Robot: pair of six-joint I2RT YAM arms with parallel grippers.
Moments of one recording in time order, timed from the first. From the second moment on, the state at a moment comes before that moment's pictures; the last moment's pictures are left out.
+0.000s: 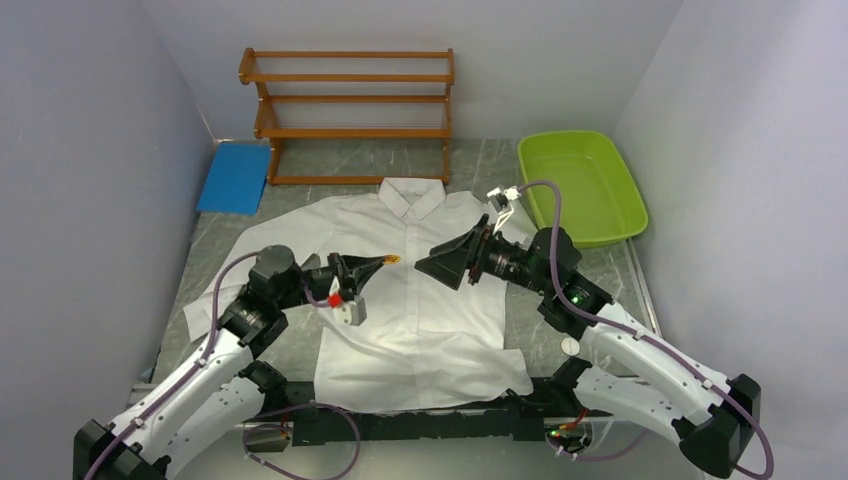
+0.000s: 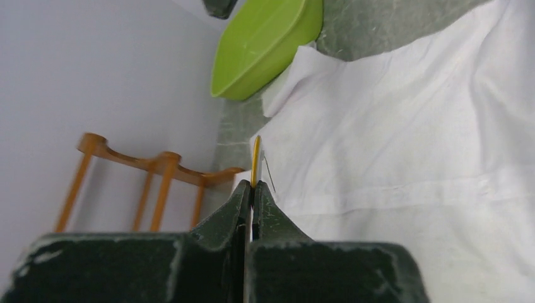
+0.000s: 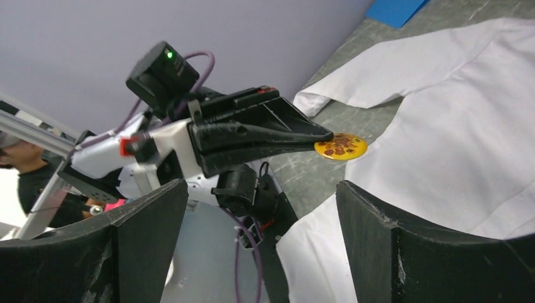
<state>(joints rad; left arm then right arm) -0.54 0.74 0.57 0.04 0.71 0.92 0.75 0.86 0.74 0.16 -0.40 0.75</state>
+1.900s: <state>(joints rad) -0.62 0.60 0.38 0.21 0.81 1.28 0.67 1.33 0.82 0.39 -0.84 1.05</state>
